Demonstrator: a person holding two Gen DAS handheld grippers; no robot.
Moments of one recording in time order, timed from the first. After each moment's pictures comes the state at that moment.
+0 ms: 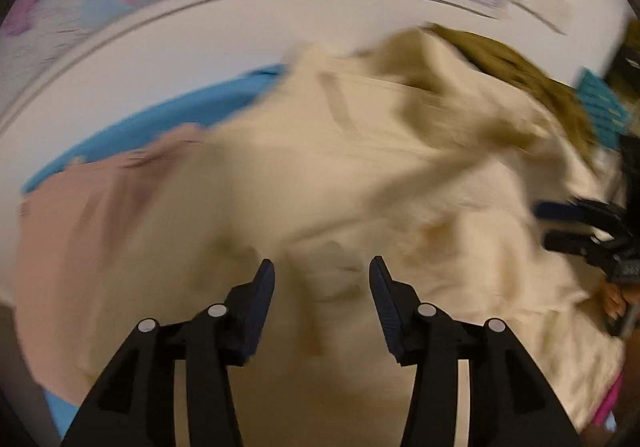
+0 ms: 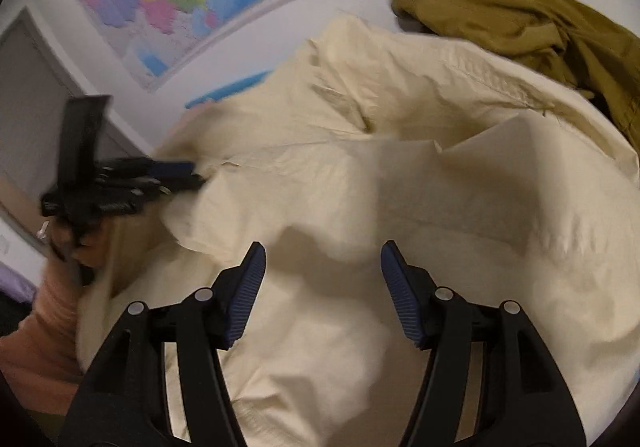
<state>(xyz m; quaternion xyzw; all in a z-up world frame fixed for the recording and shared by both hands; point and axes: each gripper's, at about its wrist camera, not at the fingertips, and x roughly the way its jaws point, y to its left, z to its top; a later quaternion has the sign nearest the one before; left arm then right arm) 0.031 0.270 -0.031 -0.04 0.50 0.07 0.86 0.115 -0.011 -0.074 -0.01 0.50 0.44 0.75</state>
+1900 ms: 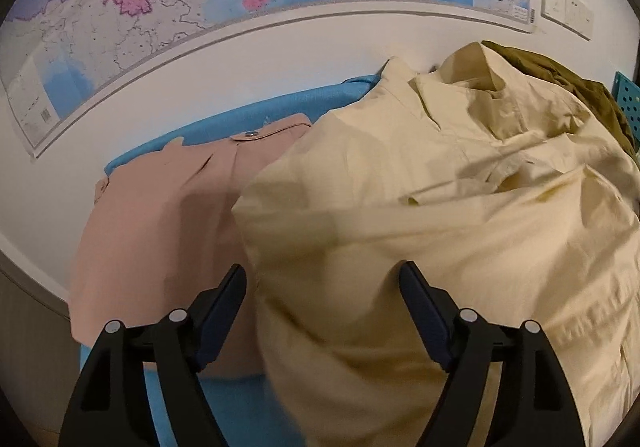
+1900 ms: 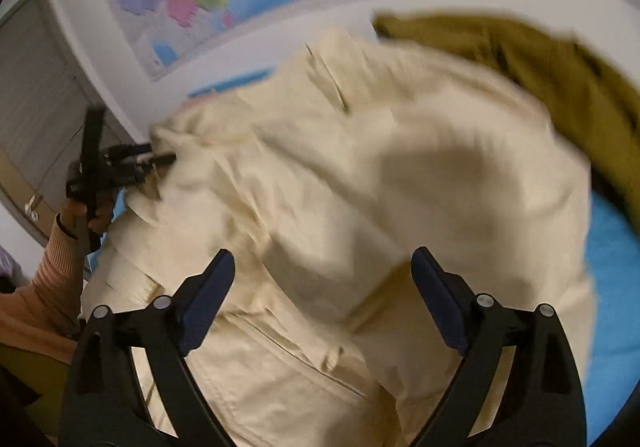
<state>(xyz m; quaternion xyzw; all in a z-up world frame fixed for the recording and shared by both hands) -0.031 0.280 -0.042 0.01 0.43 0.15 0.89 0.057 -0.086 -0.068 -0.02 0.46 0.45 0.77</state>
